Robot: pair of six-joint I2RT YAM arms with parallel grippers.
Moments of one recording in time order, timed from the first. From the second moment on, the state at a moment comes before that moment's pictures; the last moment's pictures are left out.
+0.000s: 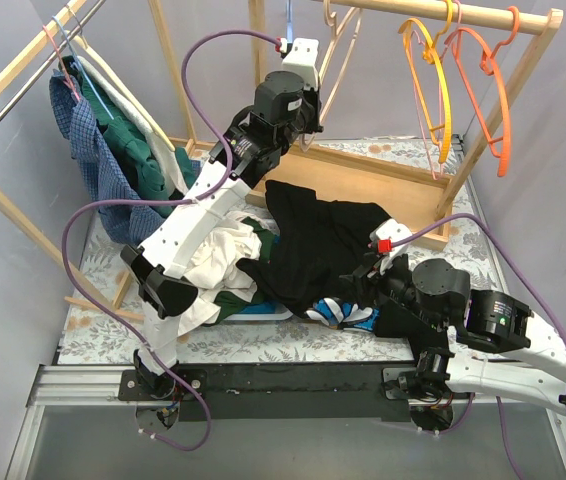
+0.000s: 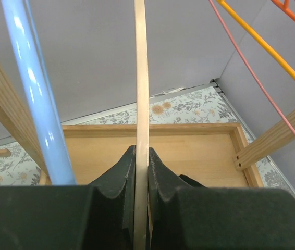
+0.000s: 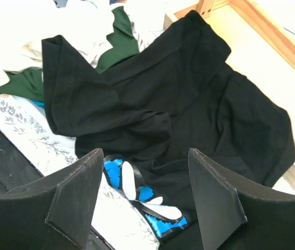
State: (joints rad) left arm -0.76 1.98 2.40 -0.54 -0.34 -0.19; right arm 1.21 0.66 0.95 -0.62 0.43 0.12
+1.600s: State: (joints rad) left arm -0.93 1.69 2.08 -0.42 -0.30 -0.10; right arm 1.20 0.79 0.87 -0.81 0.60 0.44
